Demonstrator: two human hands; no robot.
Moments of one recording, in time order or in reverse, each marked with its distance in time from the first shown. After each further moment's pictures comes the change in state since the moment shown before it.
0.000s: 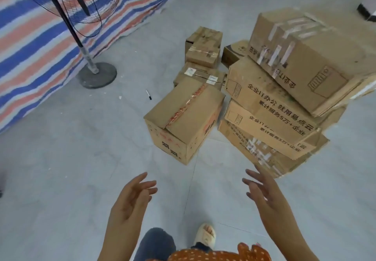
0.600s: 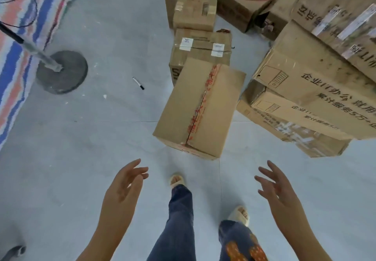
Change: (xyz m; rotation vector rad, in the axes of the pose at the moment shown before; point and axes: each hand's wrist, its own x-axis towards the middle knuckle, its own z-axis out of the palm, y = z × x) left_hand 0.385 0.019 -0.066 0.376 -0.285 -0.157; right_hand 0.228 -0.039 0.182 0.031 0.180 0.416
